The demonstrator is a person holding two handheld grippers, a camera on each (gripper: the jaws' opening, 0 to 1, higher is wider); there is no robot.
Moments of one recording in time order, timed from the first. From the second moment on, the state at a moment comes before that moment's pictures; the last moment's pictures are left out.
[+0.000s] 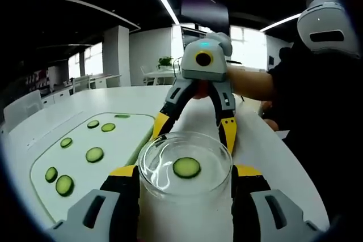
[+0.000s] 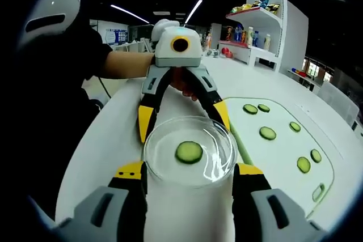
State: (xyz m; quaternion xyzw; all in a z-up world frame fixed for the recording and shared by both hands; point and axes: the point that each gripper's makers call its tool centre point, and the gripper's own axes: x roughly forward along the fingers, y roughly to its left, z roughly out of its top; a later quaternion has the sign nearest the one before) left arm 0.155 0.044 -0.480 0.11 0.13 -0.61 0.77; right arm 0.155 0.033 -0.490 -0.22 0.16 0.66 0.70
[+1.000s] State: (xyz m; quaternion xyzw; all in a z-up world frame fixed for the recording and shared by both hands) left arm 0.156 0.043 -0.487 0.10 0.13 -0.61 0.77; right arm 0.157 0.030 -0.493 -0.20 0.17 0.66 0.71
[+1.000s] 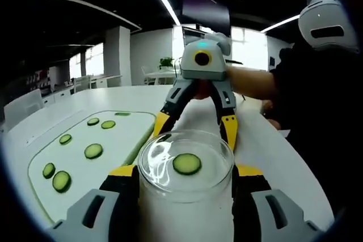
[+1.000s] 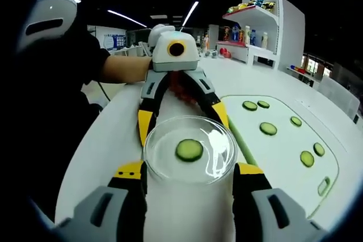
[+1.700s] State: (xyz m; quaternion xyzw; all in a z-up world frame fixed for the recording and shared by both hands) left arm 0.156 0.058 -0.474 0.07 0.12 -0.59 0.79; right arm 0.154 0.016 -0.485 -0.16 0.16 0.64 0.74
